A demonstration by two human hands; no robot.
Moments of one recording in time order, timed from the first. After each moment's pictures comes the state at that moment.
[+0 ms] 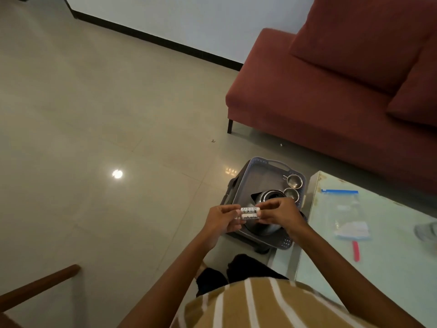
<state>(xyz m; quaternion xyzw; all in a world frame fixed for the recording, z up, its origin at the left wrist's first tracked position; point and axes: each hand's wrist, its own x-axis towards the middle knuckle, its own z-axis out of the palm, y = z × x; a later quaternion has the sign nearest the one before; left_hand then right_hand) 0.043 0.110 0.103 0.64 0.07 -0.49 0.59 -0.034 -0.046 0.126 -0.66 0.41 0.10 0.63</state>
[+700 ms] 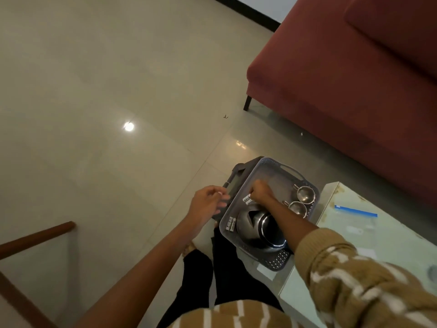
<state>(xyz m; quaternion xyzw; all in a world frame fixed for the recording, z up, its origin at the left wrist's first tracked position) 0.131 0.052 0.084 0.71 0.15 -0.41 0.55 0.115 -0.138 -0.066 -0.87 0.28 0.33 0.26</state>
